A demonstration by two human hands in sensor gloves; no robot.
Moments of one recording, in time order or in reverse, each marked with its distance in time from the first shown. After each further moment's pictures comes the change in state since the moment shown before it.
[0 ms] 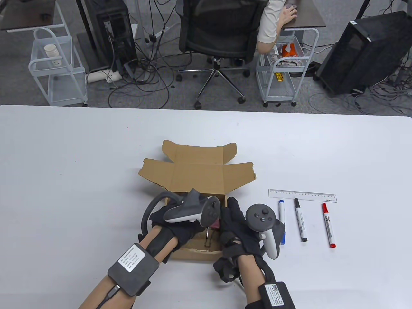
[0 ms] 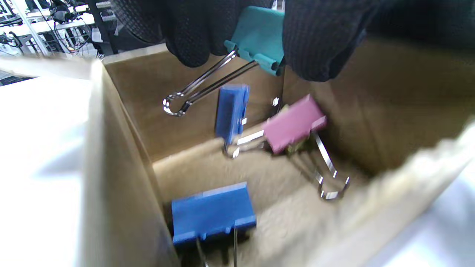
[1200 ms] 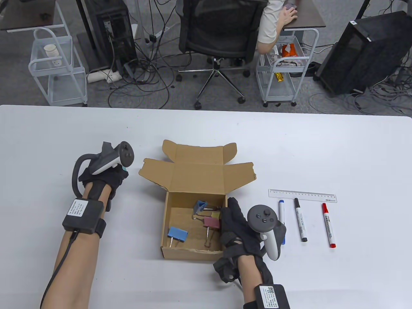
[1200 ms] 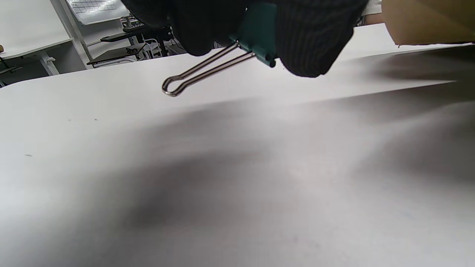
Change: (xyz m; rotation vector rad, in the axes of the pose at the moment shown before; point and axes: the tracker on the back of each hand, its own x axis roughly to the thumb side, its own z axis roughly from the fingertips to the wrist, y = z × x) left_hand -0.249 -0.061 -0.058 -0.026 0.549 0.090; right_hand -0.003 -0.002 0.002 0.002 0.013 -0.038
